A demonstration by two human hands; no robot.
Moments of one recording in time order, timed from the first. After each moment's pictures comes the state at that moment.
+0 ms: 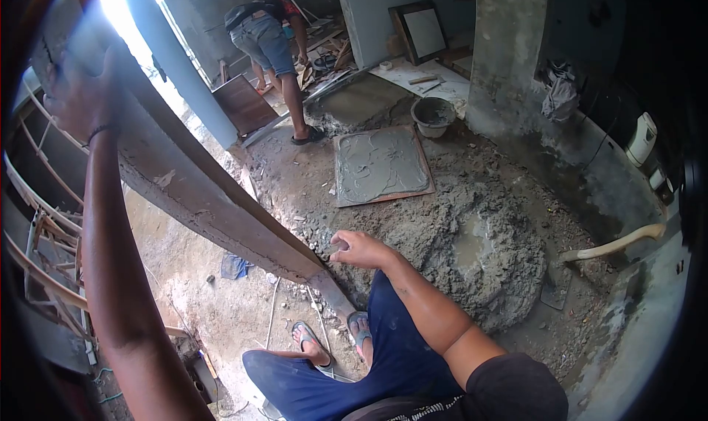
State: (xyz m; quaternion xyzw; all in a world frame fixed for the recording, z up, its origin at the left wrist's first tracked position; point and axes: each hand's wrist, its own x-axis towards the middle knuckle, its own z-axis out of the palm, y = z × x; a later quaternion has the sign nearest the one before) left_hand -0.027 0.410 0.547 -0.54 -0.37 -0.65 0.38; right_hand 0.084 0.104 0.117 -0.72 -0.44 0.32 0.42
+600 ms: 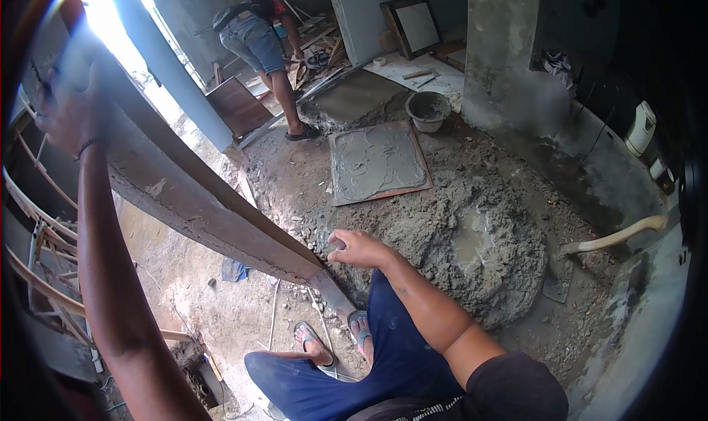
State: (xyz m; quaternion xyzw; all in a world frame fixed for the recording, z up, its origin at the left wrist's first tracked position) left_hand -0.029 0.419 0.549 -0.54 -0.32 -0.68 0.39; right_hand 0.088 0.099 0.116 -0.72 -0.45 0.30 0.44
